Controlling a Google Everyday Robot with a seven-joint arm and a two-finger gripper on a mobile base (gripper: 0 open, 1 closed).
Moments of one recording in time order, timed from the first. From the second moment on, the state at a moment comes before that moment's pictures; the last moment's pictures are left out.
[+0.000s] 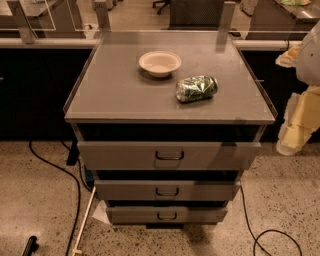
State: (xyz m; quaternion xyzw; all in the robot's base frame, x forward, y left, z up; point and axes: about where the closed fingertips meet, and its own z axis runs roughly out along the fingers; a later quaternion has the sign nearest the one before) arm 0.438 -0.216 0.978 -0.60 0.78 -0.04 0.16
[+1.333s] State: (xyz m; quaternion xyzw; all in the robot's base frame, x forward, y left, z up) arm 0.432 -0.200 0.896 -0.51 0.82 0.02 0.26
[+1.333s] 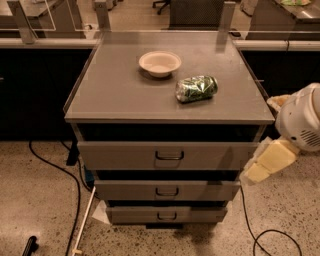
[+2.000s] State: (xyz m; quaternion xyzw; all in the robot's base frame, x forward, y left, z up) arm 0.435 -0.203 0.801 -0.47 0.84 0.05 0.26
